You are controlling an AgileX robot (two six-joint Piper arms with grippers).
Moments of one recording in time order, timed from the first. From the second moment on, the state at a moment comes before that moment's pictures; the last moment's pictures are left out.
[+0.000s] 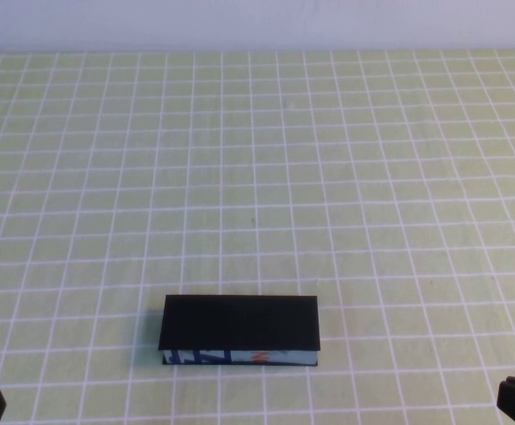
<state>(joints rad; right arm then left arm) 0.55 0.40 -0.27 0.60 0.40 -0.27 -0.22 -0.01 0.02 -0.18 0.36 0.00</state>
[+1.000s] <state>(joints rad) 0.14 0.05 -0.19 0.48 0.43 -0.33 -0.22 -0.01 0.02 -0.18 0.36 0.00</state>
